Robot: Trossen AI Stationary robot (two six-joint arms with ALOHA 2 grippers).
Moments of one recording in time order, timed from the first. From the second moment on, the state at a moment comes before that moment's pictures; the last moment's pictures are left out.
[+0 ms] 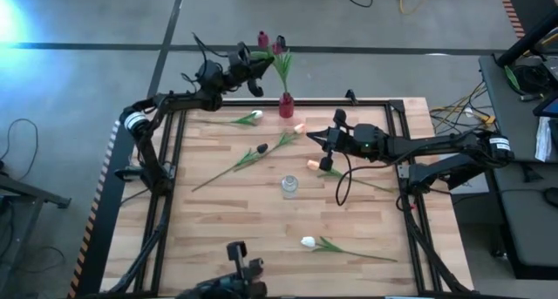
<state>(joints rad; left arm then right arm) 0.81 1.82 1.09 1.21 0.51 -0.17 -0.15 1.22 0.67 0.36 0.21 -0.29</state>
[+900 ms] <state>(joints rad) 0.81 1.93 1.13 1.16 0.57 -0.18 -0.15 1.22 0.67 0.40 0.21 -0.28</state>
